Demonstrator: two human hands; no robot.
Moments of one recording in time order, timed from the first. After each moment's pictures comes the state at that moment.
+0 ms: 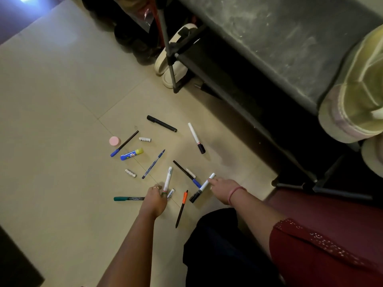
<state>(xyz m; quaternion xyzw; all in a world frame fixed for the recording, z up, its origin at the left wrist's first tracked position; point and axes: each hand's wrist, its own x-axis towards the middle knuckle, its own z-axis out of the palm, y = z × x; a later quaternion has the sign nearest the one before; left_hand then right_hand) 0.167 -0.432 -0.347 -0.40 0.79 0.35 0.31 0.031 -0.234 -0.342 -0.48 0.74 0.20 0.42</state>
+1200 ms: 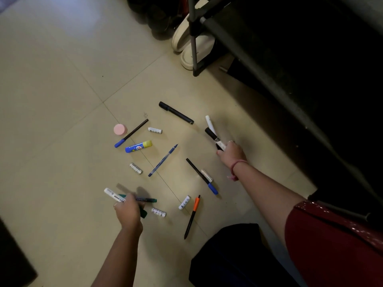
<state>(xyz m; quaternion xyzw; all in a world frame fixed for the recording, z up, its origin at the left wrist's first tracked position) 0.209 -0.479 -0.402 -0.78 0.41 0.47 -0.08 -0.044 -0.322 -0.418 0.00 0.91 -0.16 0.39</state>
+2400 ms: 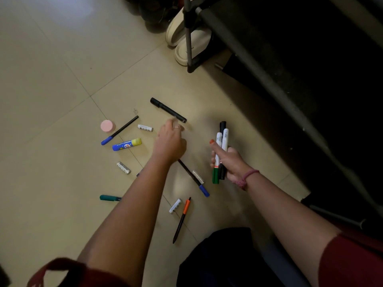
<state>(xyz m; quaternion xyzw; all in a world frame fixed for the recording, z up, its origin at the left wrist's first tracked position) 0.020 -0.469 -0.386 -0.27 0.92 0.23 0.19 -0.035 -0.299 -0.413 0.20 0.61 -0.59 0.48</state>
